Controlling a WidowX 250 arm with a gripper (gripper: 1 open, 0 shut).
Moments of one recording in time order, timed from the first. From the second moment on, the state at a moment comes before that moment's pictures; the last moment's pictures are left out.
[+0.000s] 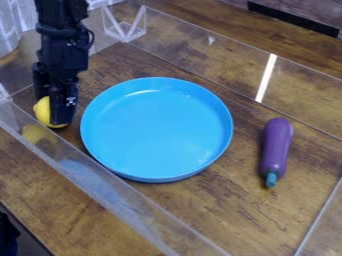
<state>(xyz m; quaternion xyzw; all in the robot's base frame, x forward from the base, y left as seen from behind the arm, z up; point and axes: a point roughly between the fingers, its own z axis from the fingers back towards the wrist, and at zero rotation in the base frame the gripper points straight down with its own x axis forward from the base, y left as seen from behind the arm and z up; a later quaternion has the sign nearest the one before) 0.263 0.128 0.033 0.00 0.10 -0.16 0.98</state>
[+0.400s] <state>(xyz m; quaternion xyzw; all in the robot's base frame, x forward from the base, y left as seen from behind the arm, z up) 0.263 0.128 0.033 0.00 0.10 -0.16 0.98</state>
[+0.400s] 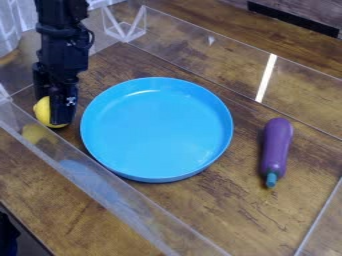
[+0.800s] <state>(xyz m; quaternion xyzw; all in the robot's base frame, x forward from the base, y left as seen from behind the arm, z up) 0.265 0.126 0.033 0.00 0.10 -0.17 0.98</state>
